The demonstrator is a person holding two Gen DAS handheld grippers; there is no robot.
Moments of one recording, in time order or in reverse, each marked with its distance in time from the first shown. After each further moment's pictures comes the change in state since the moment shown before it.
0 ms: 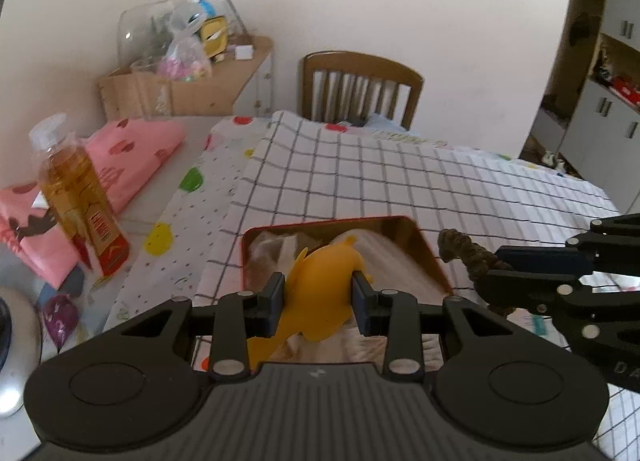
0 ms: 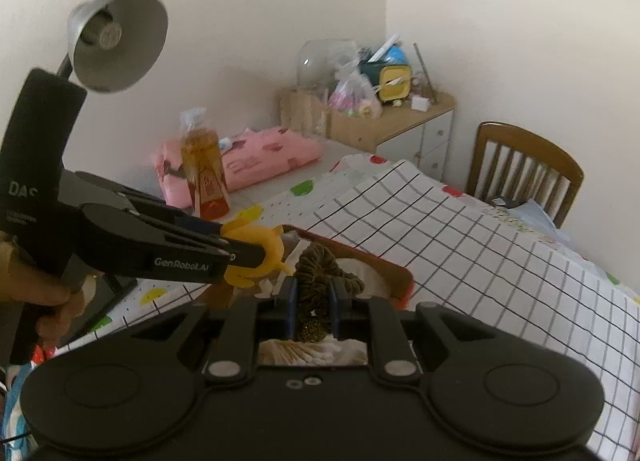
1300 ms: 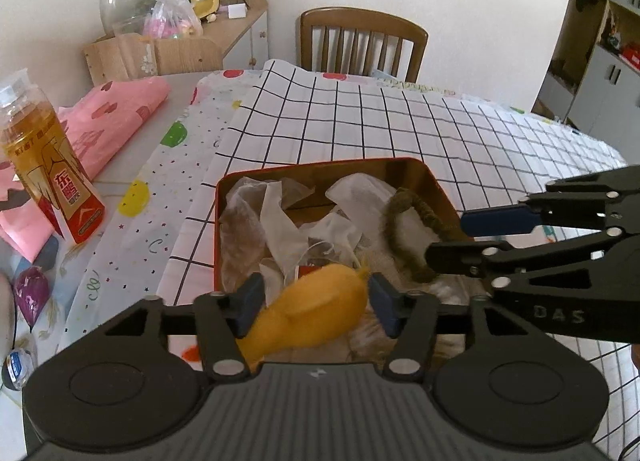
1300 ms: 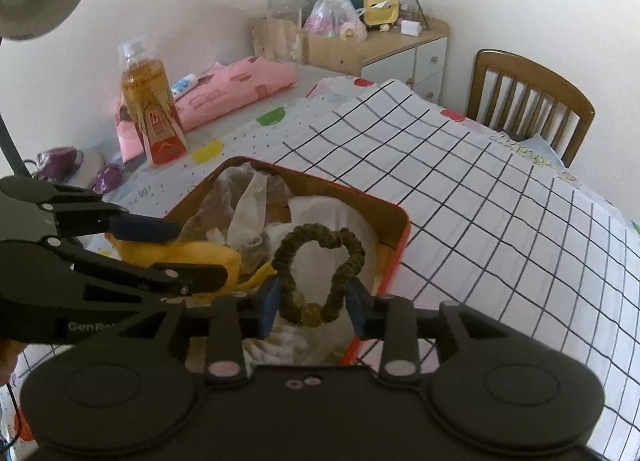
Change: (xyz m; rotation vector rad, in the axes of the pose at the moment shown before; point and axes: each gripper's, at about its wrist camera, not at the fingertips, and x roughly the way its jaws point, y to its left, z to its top) left arm 0.041 -0.014 -0.021 0.023 0.101 0.009; right arm 0.078 -0.036 -0.017 0.073 0.182 -0.012
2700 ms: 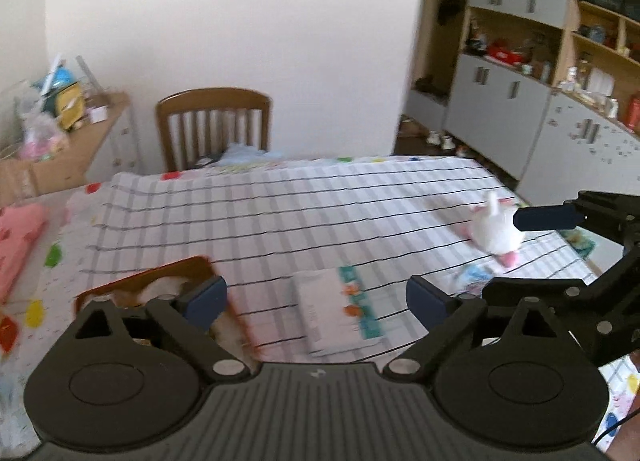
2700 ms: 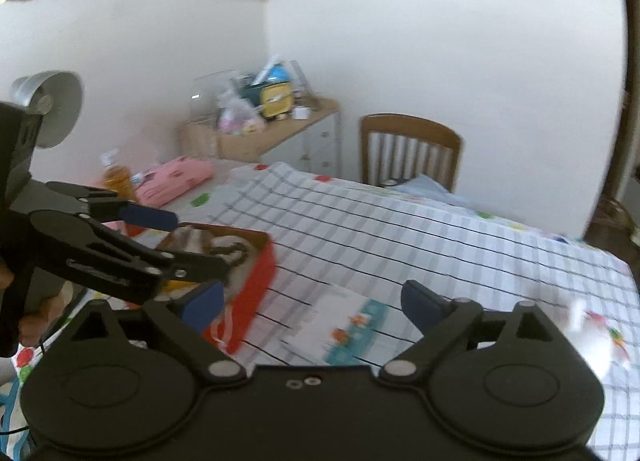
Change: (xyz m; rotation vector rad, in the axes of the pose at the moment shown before) left arm -0.091 -0.124 0.017 0.252 -0.182 -0.317; right arm -0.205 -0.045 -0.089 0.180 -0.264 -0.213
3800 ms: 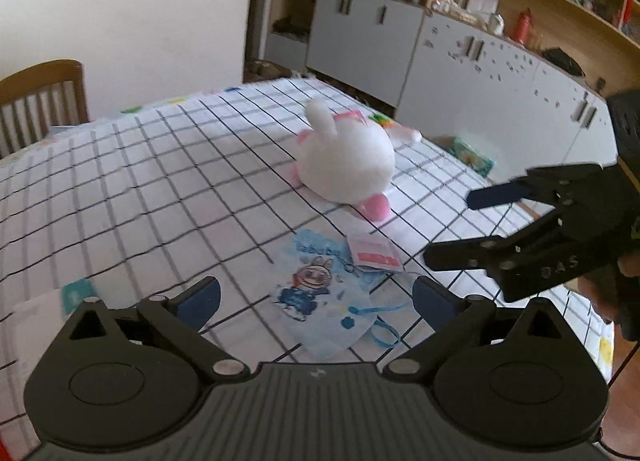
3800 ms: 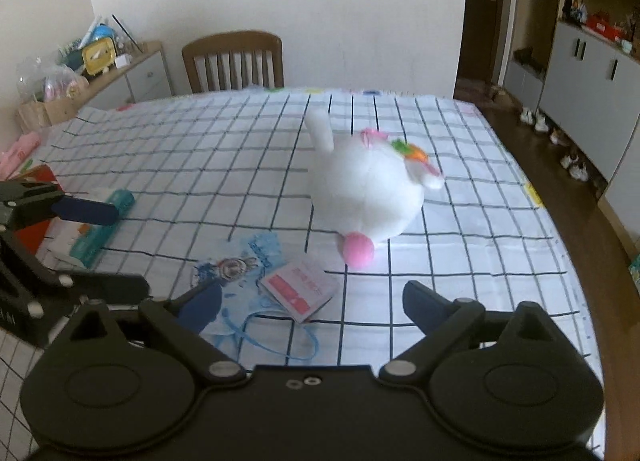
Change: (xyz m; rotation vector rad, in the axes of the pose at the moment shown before) left arm 0.178 -0.165 -0.023 0.207 0.164 -0.355; right arm -0.003 -0.192 -0.118 0.255 0.203 -0.305
